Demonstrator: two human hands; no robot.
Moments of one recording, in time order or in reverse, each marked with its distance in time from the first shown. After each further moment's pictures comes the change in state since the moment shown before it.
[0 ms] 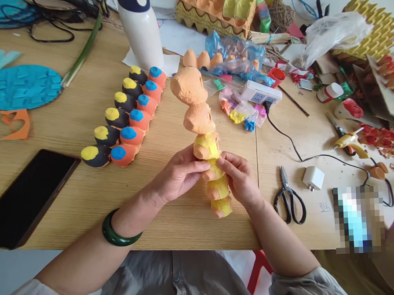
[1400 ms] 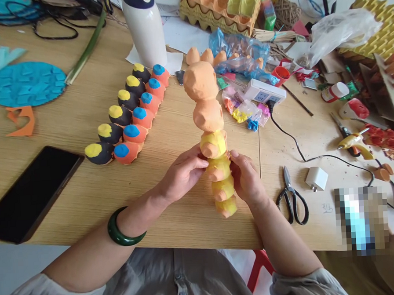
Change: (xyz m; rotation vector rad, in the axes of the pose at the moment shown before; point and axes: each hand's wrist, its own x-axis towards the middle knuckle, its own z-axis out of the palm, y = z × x) left_hand -0.001 -0.004 0.003 0.176 0.087 0.062; right_hand 0.004 -0.002 0.002 0.040 0.087 0.069
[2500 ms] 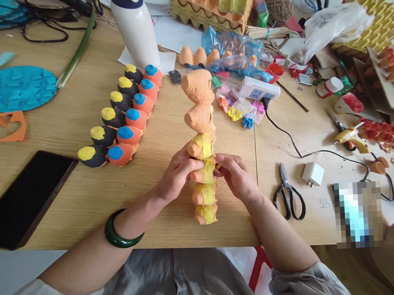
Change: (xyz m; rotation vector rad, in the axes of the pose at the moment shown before) left_hand -0.005 -0.006 -0.008 0.181 0.034 0.050; right_hand 0.000 -0.002 0.003 -0.077 -0.189 -0.053
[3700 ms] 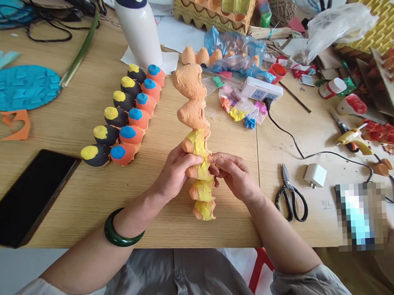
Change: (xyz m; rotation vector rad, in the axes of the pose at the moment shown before) left_hand 0.003 0.017 0.012 -0.058 0.198 0.003; right_hand -0.001 0.002 -0.002 0.143 -0.115 -0.014
